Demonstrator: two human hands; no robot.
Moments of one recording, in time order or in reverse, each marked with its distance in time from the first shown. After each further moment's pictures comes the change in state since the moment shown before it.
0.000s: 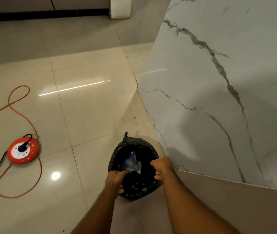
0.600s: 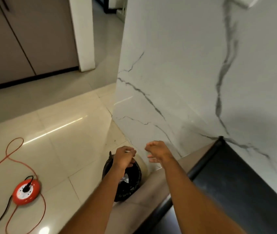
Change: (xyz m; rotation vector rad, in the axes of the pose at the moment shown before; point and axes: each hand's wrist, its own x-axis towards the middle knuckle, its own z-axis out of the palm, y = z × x) left_hand -0.317 0.096 -0.013 0.181 -0.237 0.628; right_hand -0.275 -0.003 -0.164 0.325 0.041 -0.344
